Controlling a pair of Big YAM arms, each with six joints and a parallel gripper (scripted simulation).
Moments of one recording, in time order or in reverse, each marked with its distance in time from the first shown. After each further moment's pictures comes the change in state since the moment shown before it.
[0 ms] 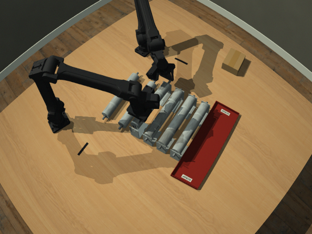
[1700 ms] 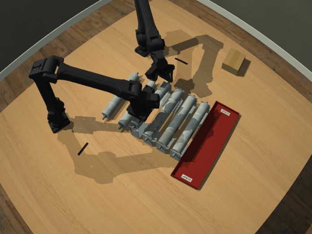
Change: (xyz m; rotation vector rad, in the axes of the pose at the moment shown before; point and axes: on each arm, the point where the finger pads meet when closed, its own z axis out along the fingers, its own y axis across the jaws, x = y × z) left arm -0.011 0.001 -0.001 -0.002 -0.051 0.014; right arm 0.000 0.001 -0.001 -0.002 0.005 0.003
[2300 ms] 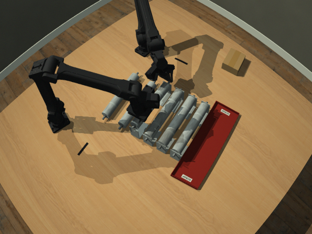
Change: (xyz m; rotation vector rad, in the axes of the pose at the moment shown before) left arm 0.000 0.000 0.000 0.000 0.000 0.002; right arm 0.000 0.000 0.000 0.000 0.000 0.000
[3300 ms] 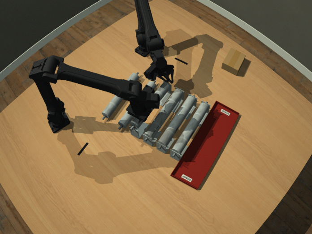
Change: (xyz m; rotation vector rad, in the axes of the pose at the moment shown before) left arm -0.010 0.001 -0.004 -0.007 -0.043 0.013; right arm 0.001 0.001 0.000 -0.002 0.007 0.002
